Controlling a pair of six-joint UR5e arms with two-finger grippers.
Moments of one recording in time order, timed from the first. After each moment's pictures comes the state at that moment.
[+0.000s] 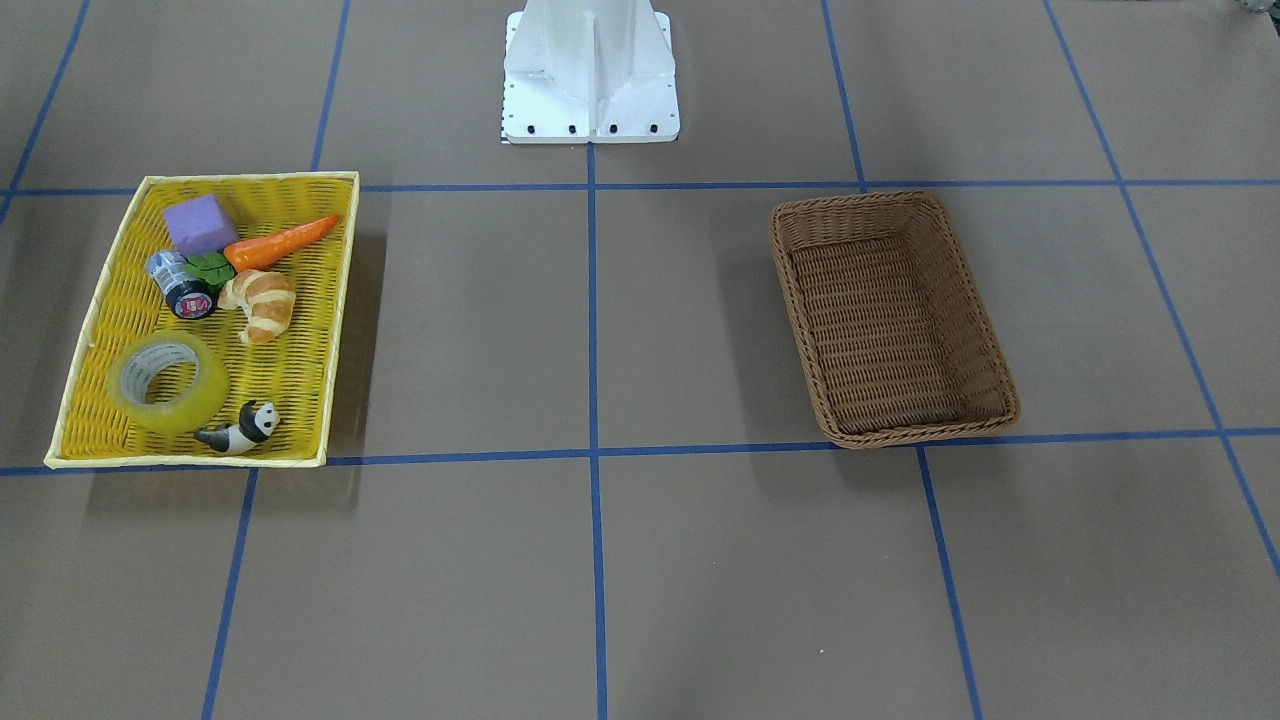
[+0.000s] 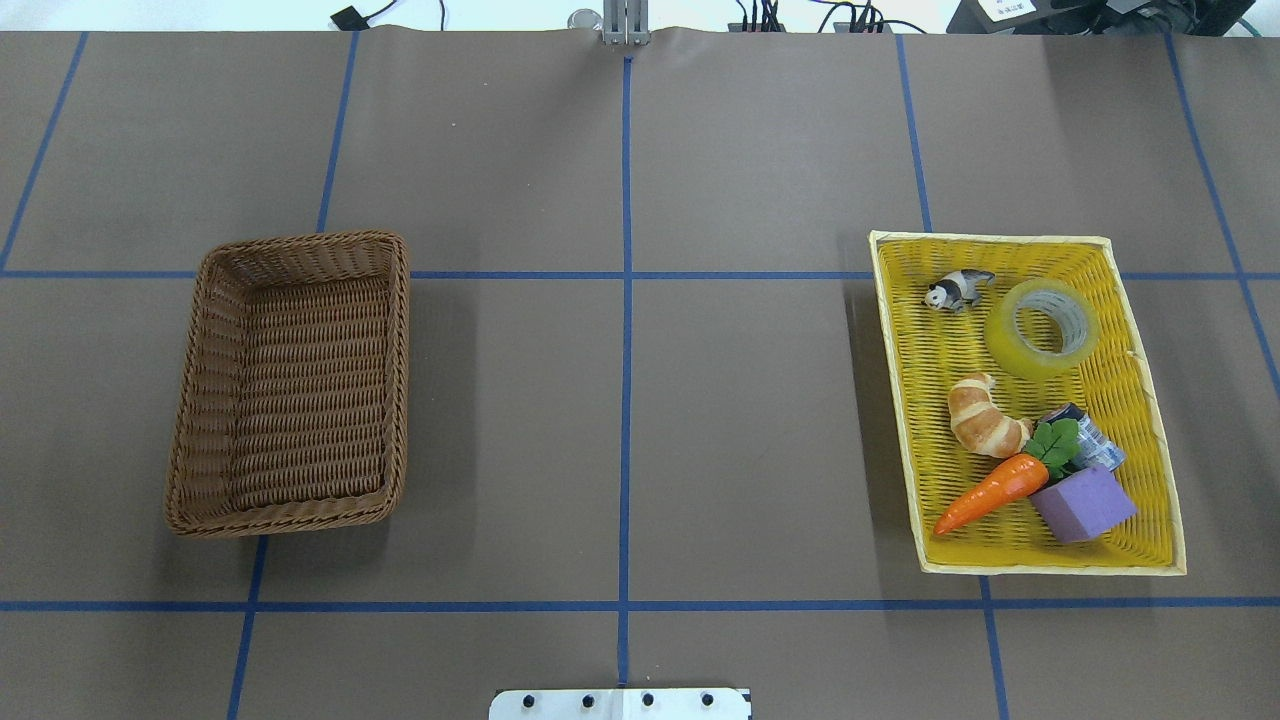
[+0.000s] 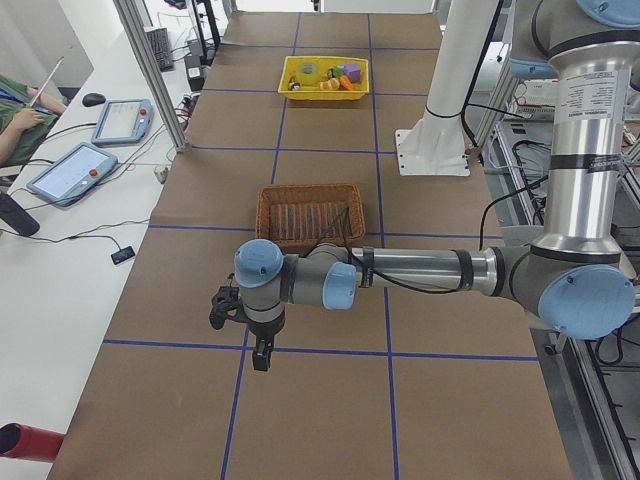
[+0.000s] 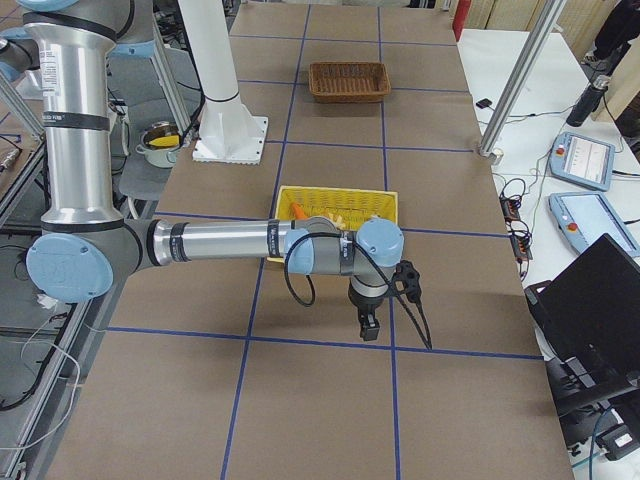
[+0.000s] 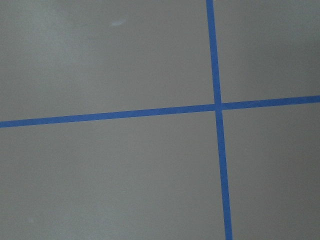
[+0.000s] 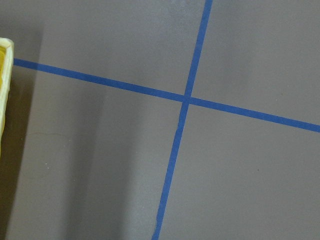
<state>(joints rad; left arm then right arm) -1.55 -1.56 -1.58 -1.67 -2.26 0.00 1.54 -1.58 1.66 -1.63 2.33 -0.18</state>
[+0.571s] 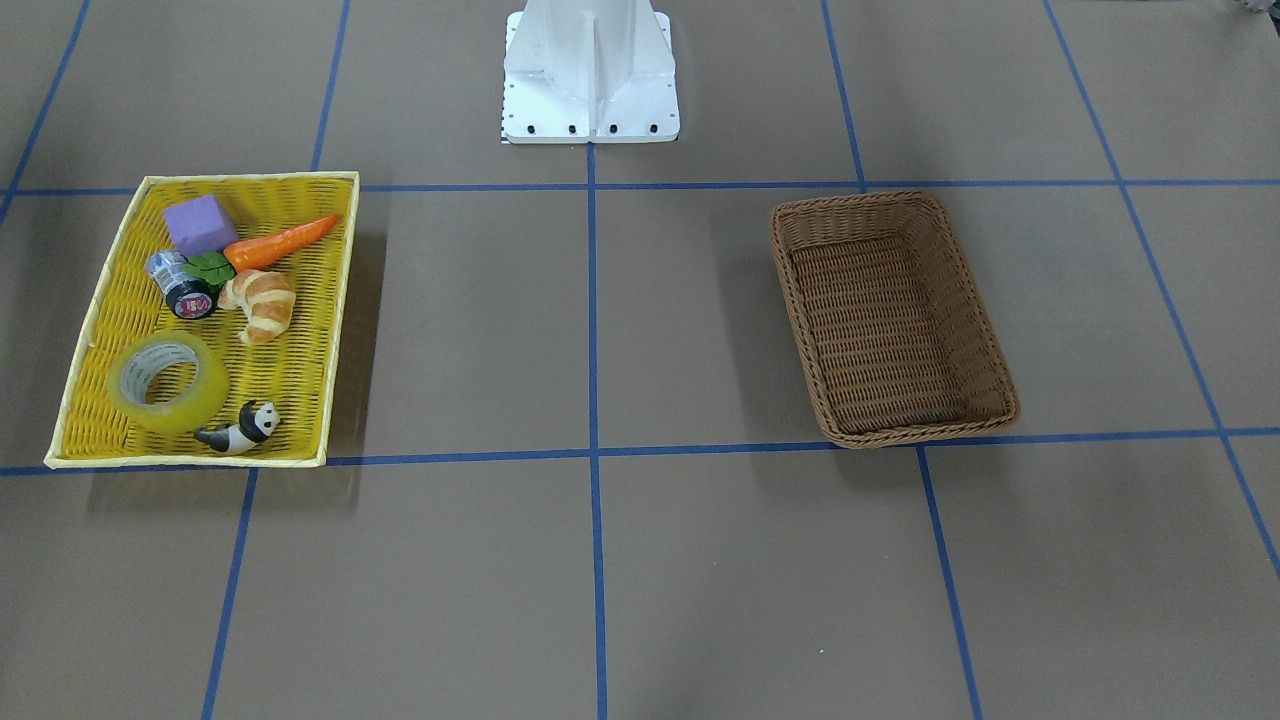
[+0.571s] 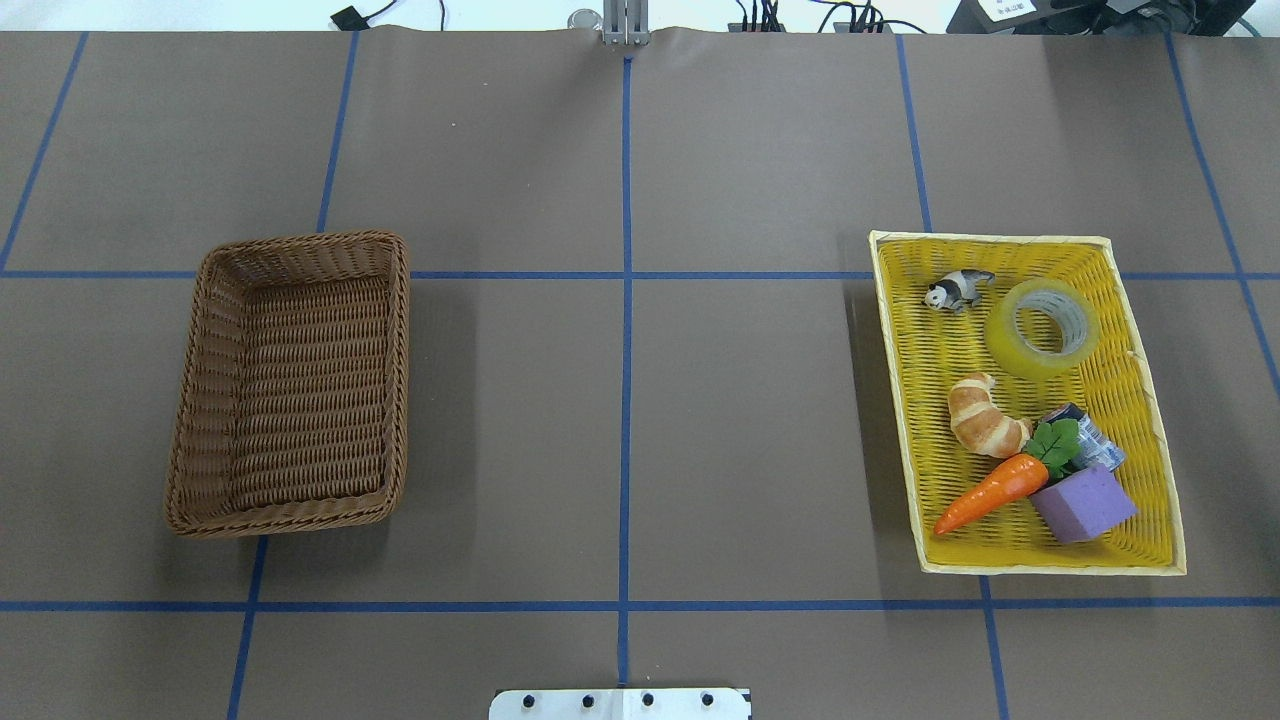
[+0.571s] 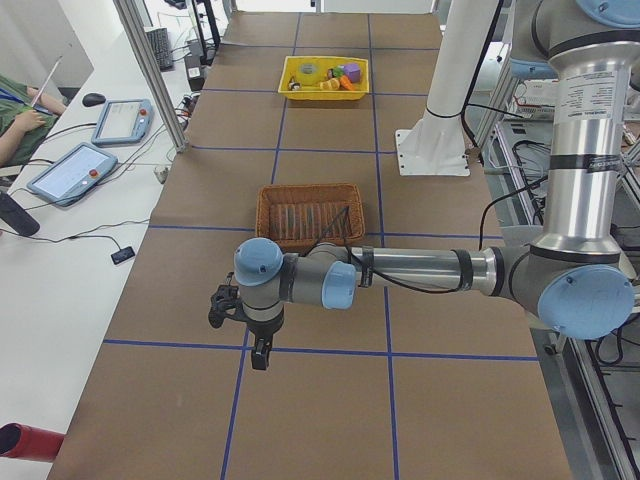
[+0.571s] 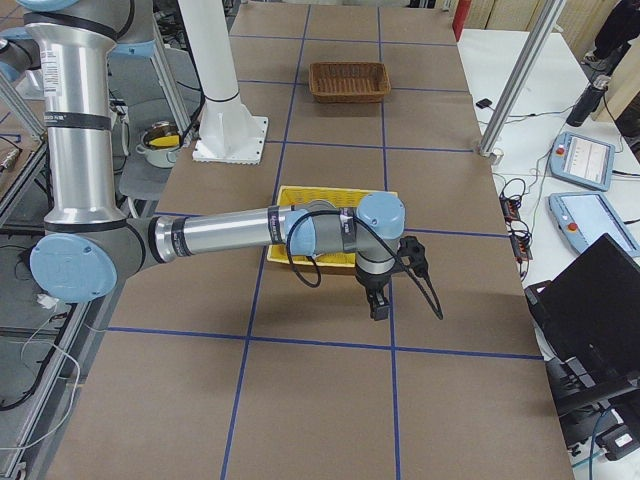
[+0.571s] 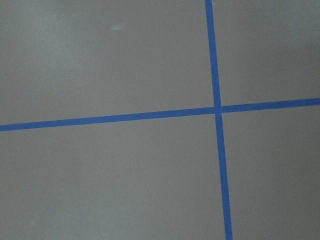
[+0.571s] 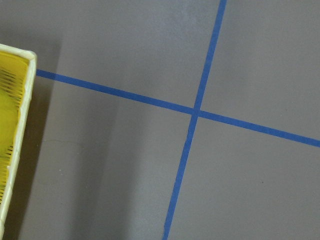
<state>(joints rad) -1.55 -1.56 -1.58 -1.67 -2.26 0.00 1.53 -1.56 1.75 -1.63 2.33 -0.18</state>
